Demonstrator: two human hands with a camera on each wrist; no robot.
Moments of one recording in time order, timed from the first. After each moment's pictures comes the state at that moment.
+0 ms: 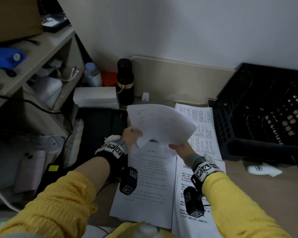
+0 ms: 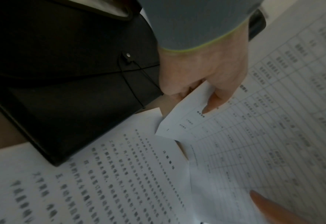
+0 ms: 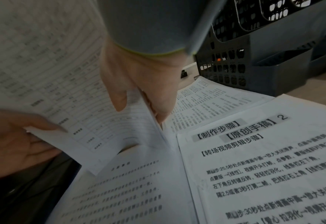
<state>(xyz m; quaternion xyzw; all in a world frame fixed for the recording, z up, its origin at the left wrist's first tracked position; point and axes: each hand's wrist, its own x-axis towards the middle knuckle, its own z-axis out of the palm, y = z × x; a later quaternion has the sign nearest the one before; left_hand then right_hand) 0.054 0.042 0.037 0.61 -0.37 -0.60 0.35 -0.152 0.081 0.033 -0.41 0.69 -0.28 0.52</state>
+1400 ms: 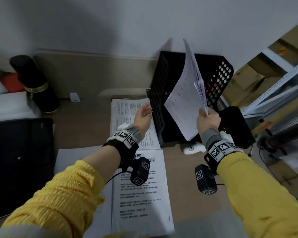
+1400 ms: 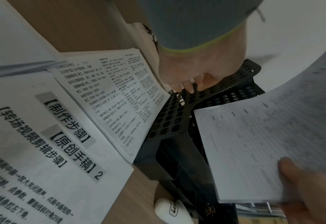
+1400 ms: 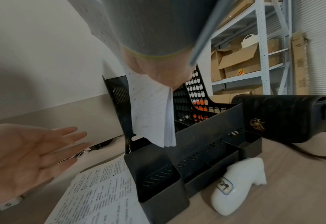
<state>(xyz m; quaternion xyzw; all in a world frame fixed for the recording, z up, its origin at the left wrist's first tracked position) -0.243 0.030 0.074 0.48 -0.44 -0.65 0.39 -0.422 0.104 0.135 -0.29 0.85 -0.42 0.11</state>
